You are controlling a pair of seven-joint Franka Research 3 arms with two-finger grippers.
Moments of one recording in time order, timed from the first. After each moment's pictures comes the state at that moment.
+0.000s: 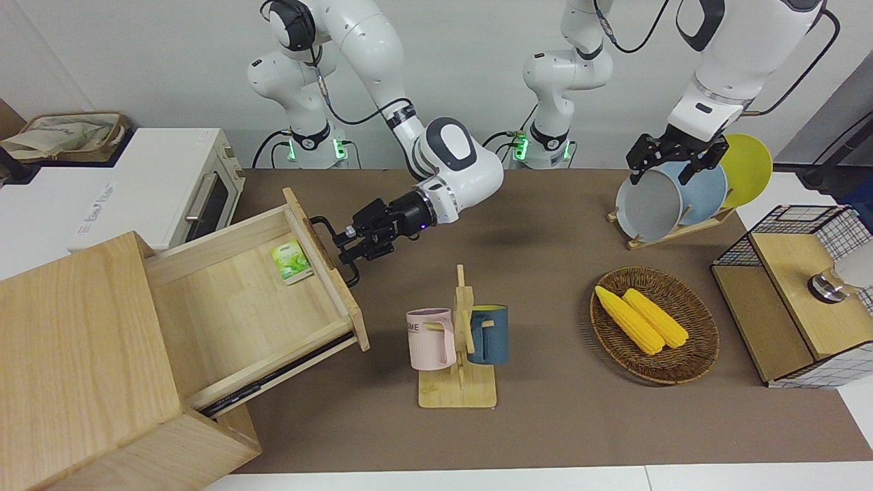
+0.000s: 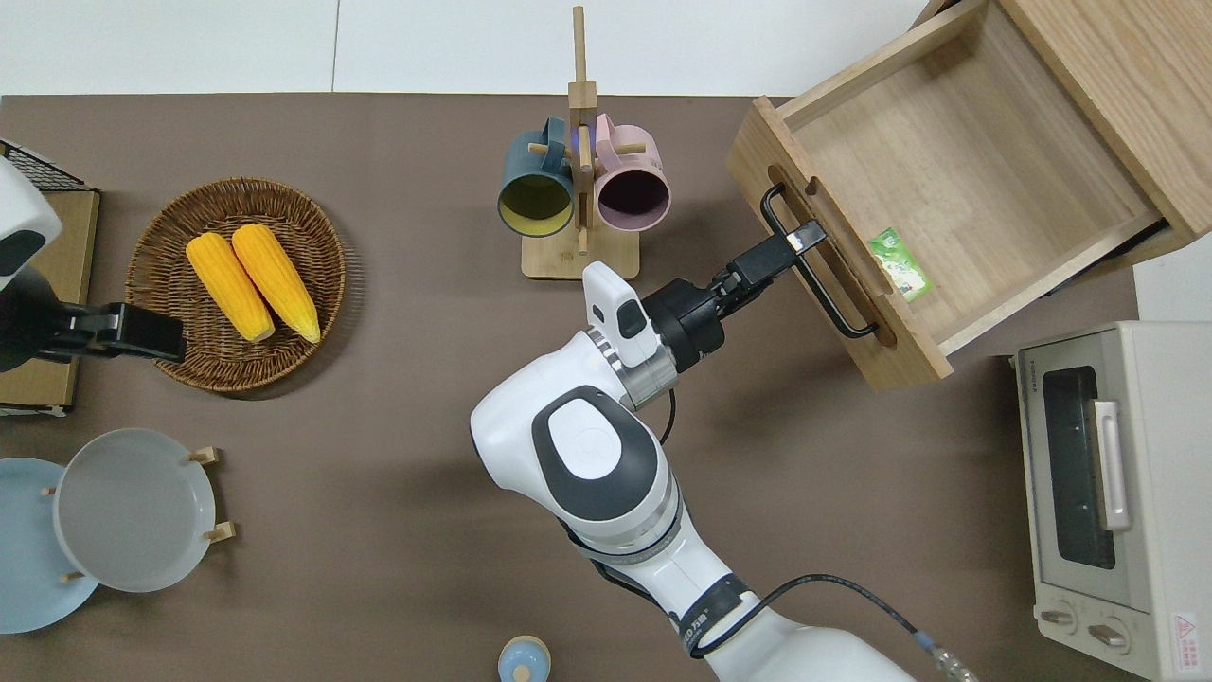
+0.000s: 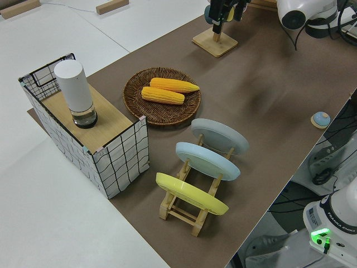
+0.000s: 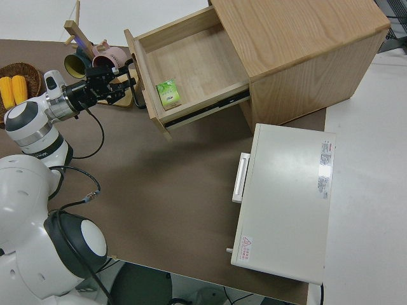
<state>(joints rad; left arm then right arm) 0.03 0.04 -0.06 -1.51 0.00 1.52 0.02 0.65 0.50 0.05 -1.58 -1.50 1.44 0.51</state>
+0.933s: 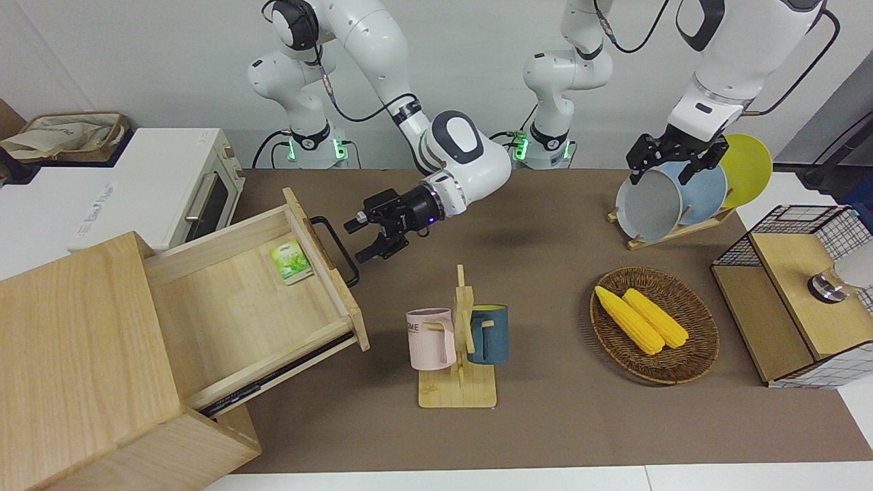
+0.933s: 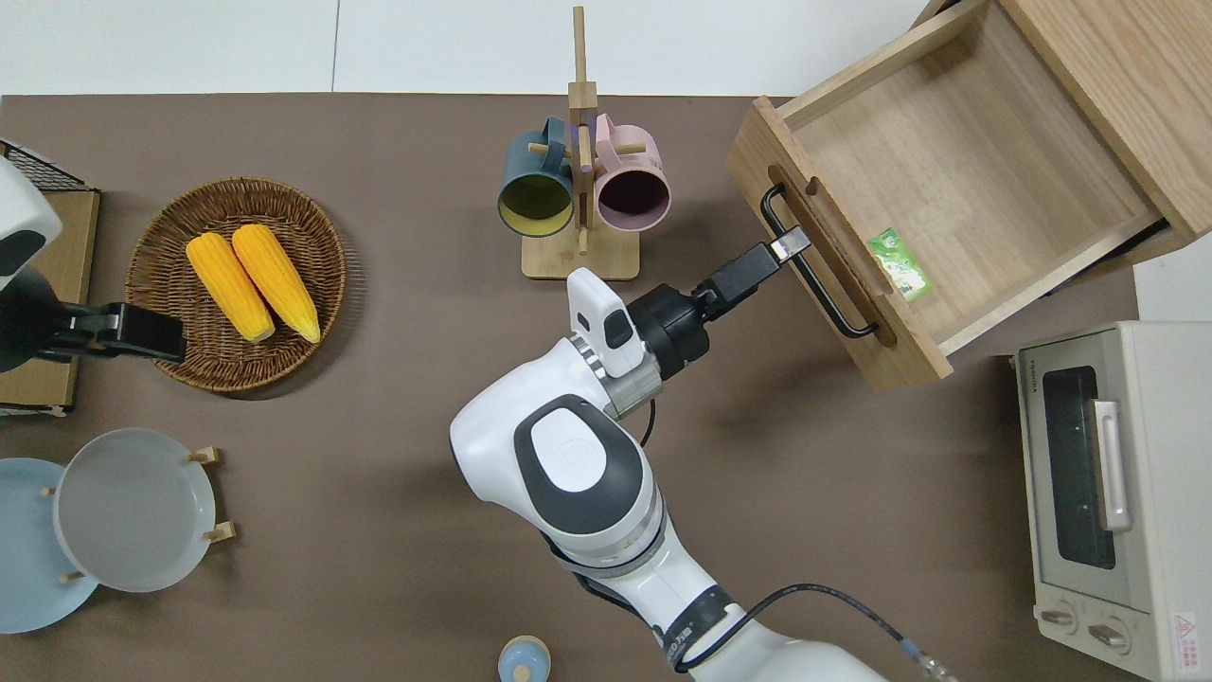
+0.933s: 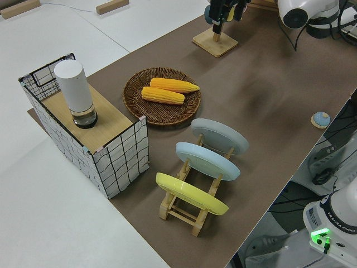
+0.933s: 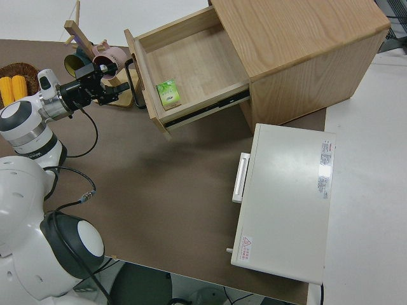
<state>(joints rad) 0.03 0.04 -0.06 -1.51 0.00 1.52 0.02 0.69 0.50 0.05 -1.56 -1.45 1.44 0.56</state>
